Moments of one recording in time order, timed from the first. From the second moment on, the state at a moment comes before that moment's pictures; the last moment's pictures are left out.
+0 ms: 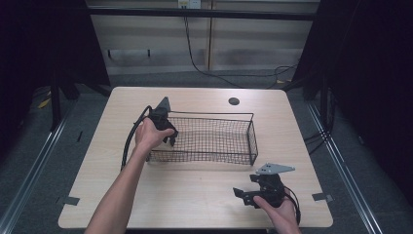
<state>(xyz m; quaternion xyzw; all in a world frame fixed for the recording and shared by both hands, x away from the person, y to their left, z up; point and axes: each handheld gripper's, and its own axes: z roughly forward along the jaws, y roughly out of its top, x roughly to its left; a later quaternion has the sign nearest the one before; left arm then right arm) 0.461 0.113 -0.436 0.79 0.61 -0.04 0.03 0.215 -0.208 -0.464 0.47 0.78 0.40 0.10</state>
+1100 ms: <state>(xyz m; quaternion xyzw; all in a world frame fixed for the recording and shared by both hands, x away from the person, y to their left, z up) 0.457 0.117 -0.425 0.78 0.61 -0.06 0.06 0.215 -0.208 -0.463 0.47 0.78 0.40 0.10</state>
